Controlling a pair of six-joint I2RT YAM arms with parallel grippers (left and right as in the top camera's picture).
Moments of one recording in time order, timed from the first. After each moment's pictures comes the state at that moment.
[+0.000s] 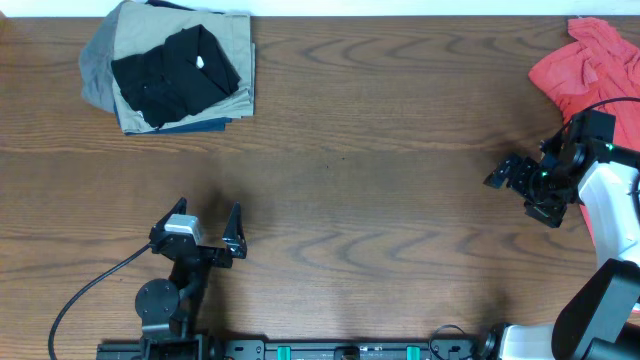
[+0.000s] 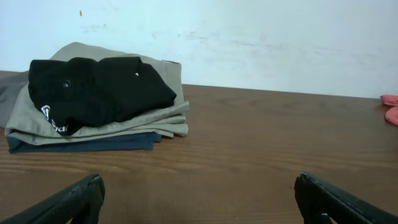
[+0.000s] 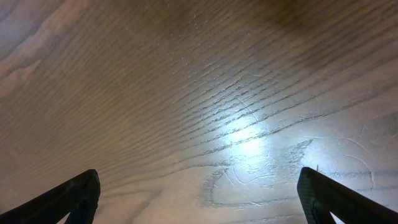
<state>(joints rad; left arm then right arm) 0.06 0.01 0.02 -0.09 0.24 -0.15 -0.32 1.58 1.08 -0.96 -0.25 0.30</state>
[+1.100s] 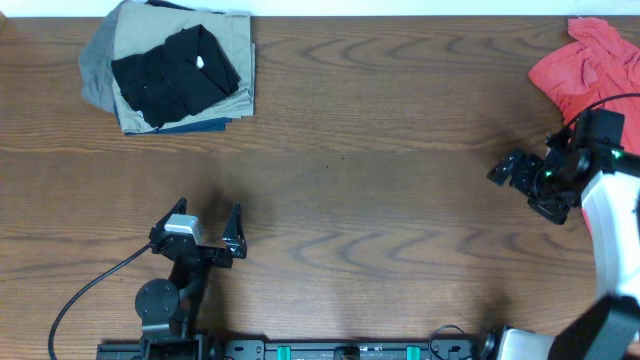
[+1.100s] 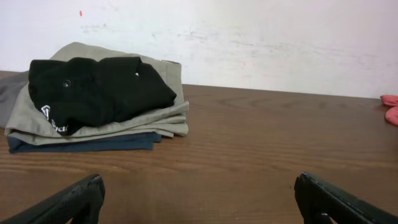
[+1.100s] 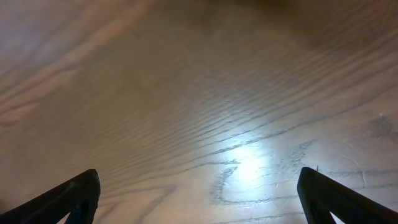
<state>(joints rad) 0.06 0.01 0.02 -0.09 0.24 -0.15 -0.30 1.44 1.08 -0.96 -0.25 0.30</state>
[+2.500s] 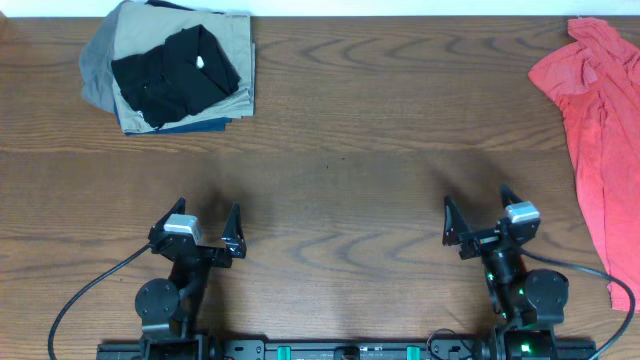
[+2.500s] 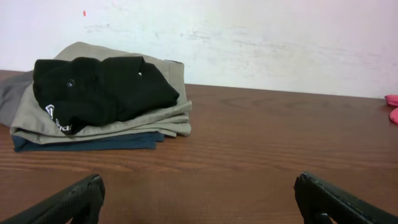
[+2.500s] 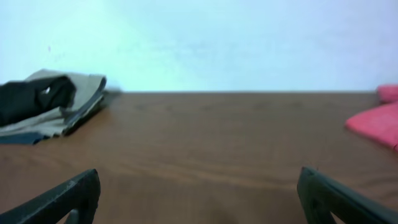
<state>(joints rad) 0.06 0.01 0.02 -0.10 0.23 -0.14 0.02 0.23 0.01 0.20 -0.22 0.13</state>
